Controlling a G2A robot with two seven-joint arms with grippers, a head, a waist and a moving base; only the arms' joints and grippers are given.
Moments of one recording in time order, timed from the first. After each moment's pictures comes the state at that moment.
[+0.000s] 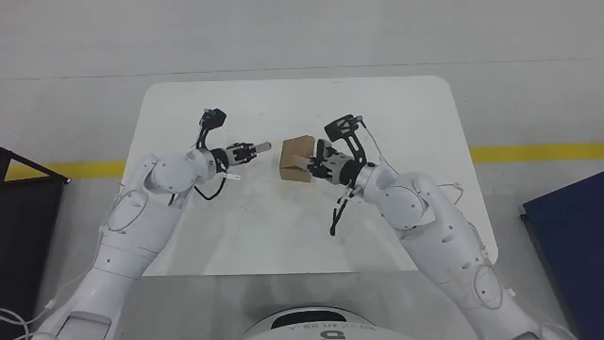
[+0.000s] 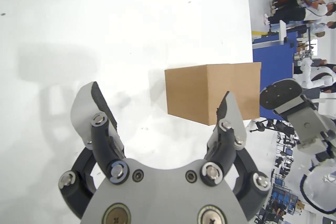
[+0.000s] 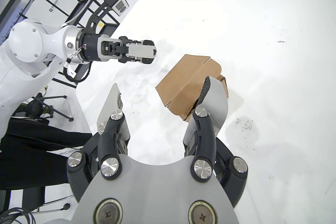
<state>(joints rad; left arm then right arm) 1.21 -1.09 -1.20 -1.44 0.35 0.01 -0.79 -1.32 -1.22 1.04 -1.76 -0.68 -0.09 0.59</state>
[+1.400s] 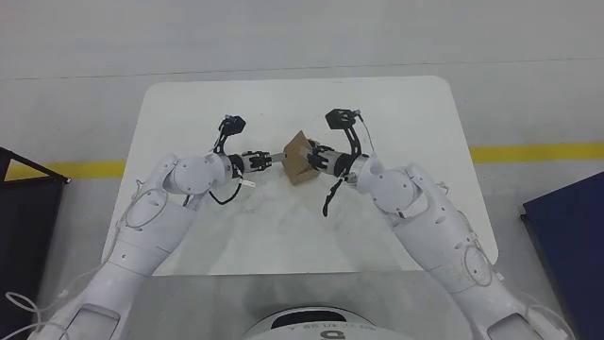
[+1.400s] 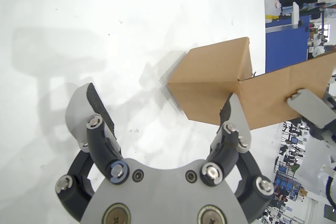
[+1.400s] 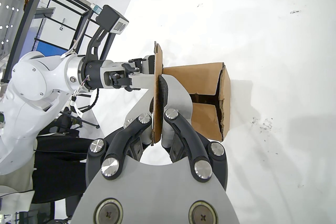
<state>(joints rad) 1.17 -1.11 -1.09 -1.41 0.35 0.01 -0.81 -1.25 -1.25 1.02 -1.64 -0.45 0.02 0.62</state>
